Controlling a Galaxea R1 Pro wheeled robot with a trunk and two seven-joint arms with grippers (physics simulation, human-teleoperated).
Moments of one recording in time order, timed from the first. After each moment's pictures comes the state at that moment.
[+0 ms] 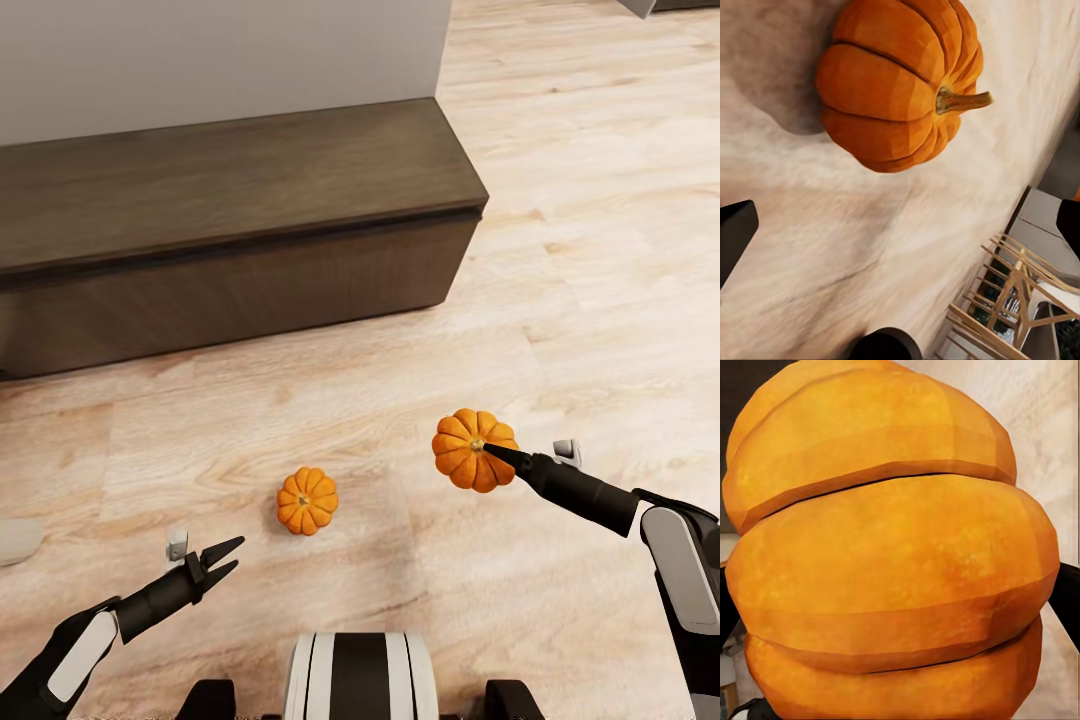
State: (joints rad) left arm -0.40 0.30 0.02 -0.75 0.86 0.64 -0.91; right arm -0.44 -0.24 -0.26 -1.53 -0.80 1.03 0.49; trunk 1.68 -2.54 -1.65
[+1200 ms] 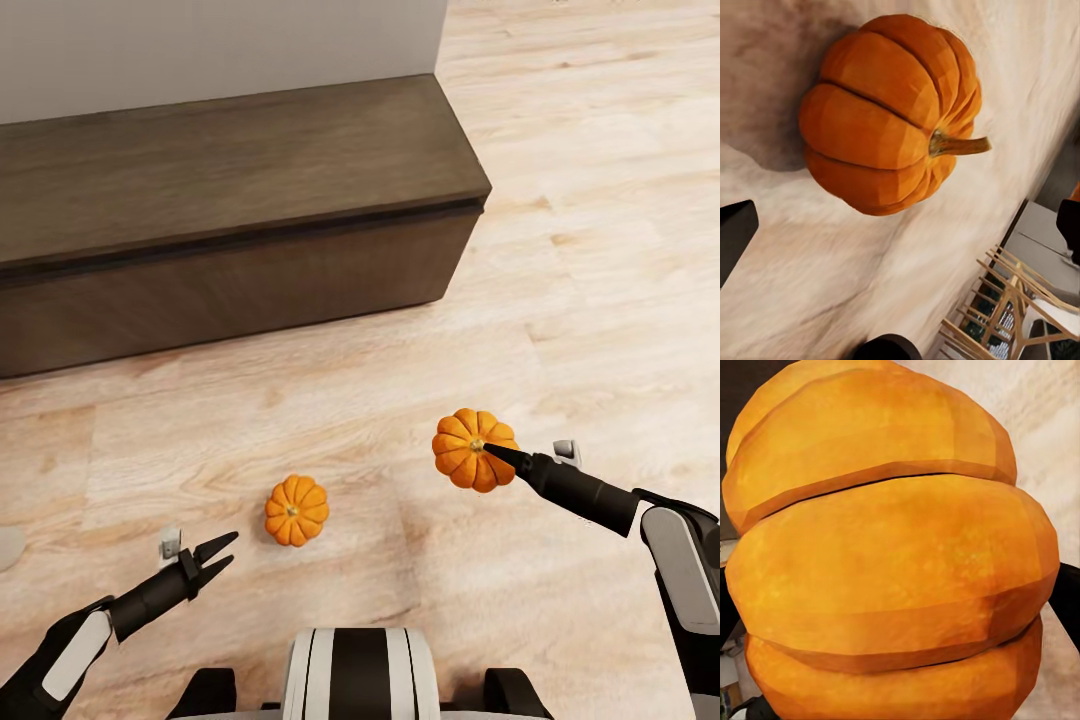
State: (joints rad) left arm -0.40 0.31 0.05 -0.75 0.86 0.64 -0.93; right arm -0.44 -0.24 -0.26 -1.53 -0.81 1.03 0.49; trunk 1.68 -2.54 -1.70
